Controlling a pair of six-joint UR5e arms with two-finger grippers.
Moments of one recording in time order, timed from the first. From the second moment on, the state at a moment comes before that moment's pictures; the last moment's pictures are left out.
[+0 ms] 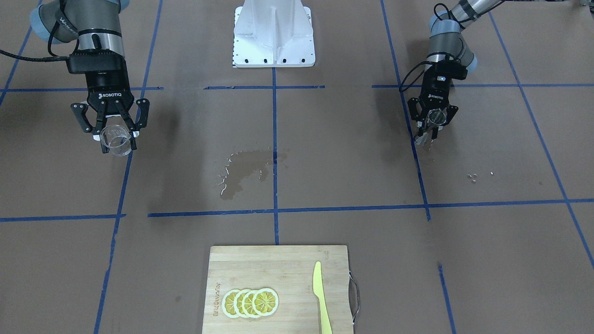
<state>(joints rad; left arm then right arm) -0.11 -1.53 -1.42 -3.24 -0.51 -0.85 0.46 -1.57 2.02 -0.87 0.95 0.84</state>
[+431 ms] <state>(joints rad) -0.12 -1.52 -1.43 -3.24 -0.52 -0.84 0.46 -1.55 2.03 -0.87 0.95 0.84</state>
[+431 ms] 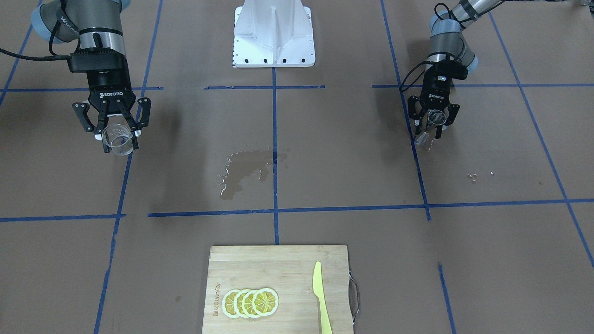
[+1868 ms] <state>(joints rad) -0.26 -1.05 -1.61 -3.23 -1.22 -0.63 0.45 -1.59 1.97 -0.86 0.88 0.98</state>
